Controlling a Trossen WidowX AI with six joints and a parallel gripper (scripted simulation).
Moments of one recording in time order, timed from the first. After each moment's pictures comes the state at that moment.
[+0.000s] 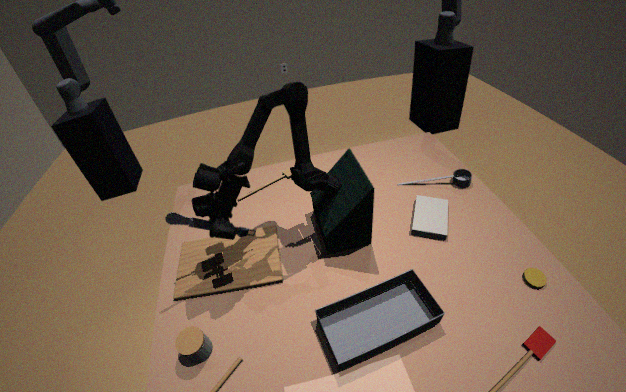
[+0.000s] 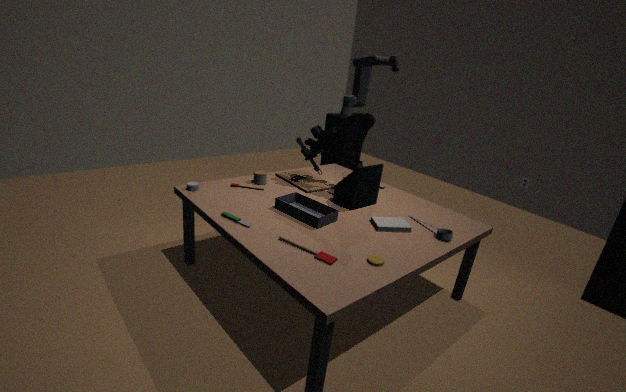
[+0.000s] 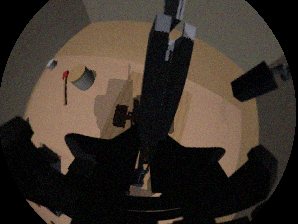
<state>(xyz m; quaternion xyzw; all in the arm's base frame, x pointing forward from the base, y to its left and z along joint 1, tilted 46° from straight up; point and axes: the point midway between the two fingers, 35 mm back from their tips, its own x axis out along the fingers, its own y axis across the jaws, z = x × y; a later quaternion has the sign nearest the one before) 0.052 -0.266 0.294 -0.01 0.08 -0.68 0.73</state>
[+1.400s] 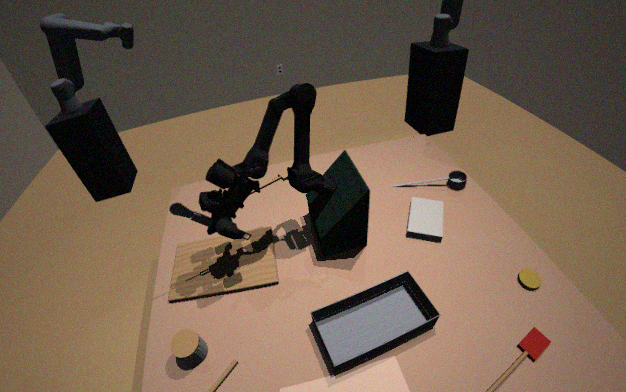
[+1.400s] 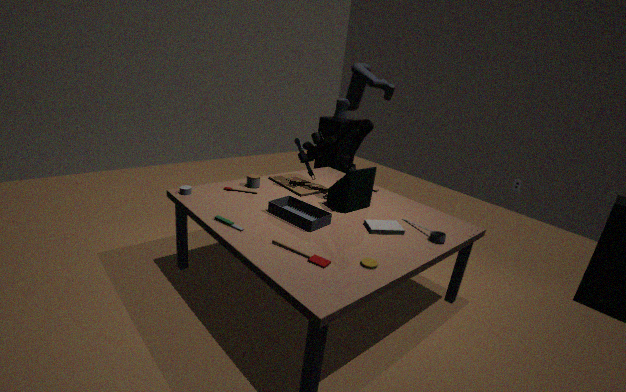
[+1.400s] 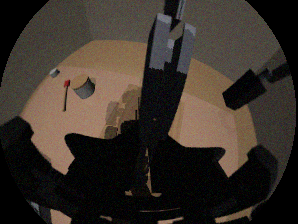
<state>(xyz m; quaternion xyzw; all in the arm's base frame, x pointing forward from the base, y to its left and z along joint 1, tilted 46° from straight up) 0.046 -0.251 0.286 -0.08 0.01 -0.68 0.73</state>
